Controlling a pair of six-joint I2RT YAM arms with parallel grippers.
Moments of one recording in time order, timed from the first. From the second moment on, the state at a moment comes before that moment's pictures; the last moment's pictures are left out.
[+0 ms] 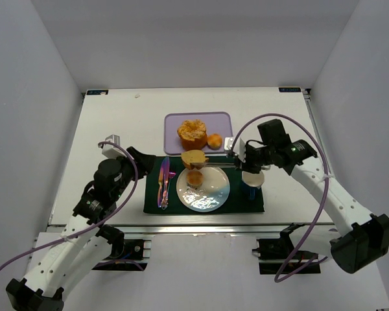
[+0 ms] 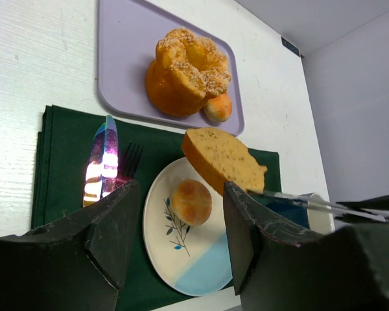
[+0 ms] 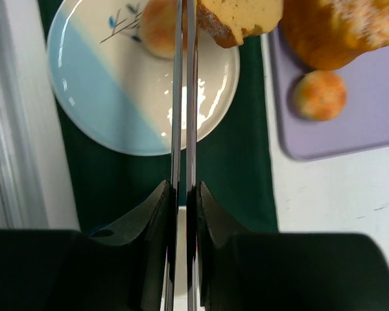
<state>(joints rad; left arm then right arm) -0.48 0.61 0.59 -0.24 -0.15 -0.74 0.49 1.19 1.11 -0.83 -0.56 -0.92</state>
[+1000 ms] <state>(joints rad) -0.48 0.61 0.57 -0.25 -0.15 -0.75 0.49 1.13 1.02 -1.01 -0.54 -1.14</state>
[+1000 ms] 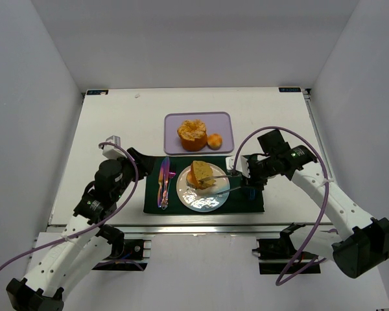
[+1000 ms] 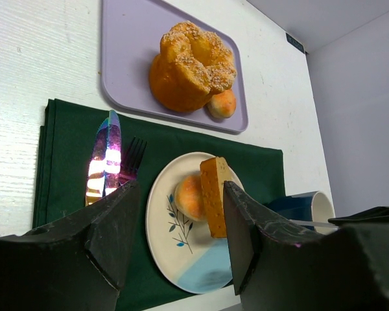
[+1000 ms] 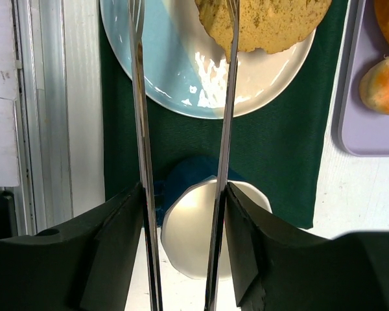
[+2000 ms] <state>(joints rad) -0.48 0.63 0.57 -0.23 -0.15 -0.75 0.28 1.12 1.12 -0.75 -0.62 -0.74</state>
